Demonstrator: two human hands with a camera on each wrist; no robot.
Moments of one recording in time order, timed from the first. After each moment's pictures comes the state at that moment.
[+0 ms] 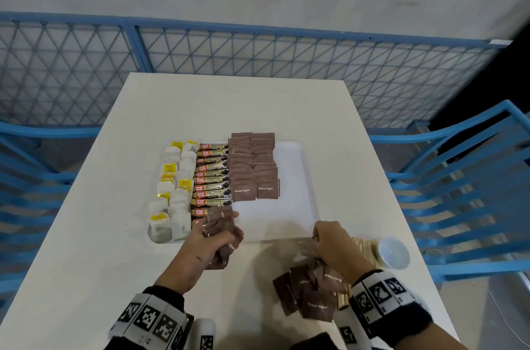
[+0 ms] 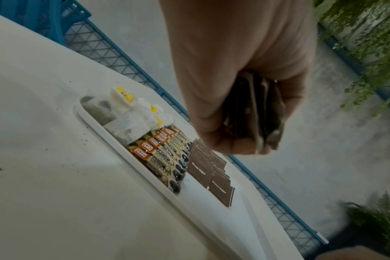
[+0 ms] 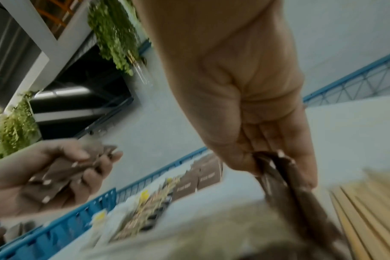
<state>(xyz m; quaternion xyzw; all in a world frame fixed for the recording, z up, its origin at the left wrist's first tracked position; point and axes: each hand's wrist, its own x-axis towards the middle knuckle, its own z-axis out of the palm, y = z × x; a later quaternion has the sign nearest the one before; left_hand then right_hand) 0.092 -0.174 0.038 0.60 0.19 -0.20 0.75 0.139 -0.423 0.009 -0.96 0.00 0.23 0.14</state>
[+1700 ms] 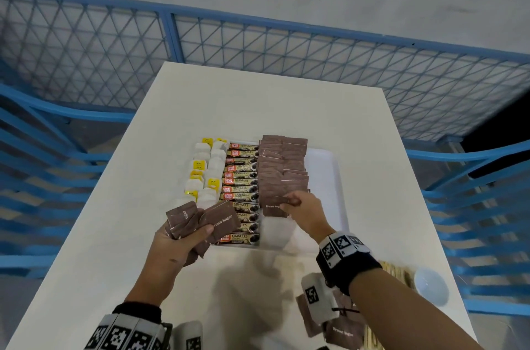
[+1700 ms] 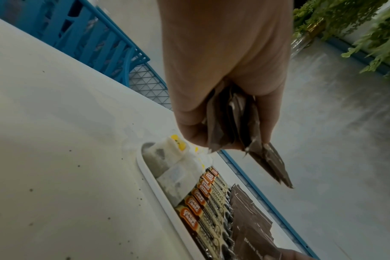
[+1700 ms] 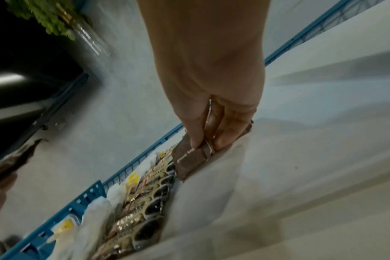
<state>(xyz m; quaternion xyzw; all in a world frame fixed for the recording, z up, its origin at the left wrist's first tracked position) 0.083 -0.101 0.025 0.58 0.30 0.01 0.76 0.218 -0.321 -0.024 -0.87 0.02 0.17 0.47</state>
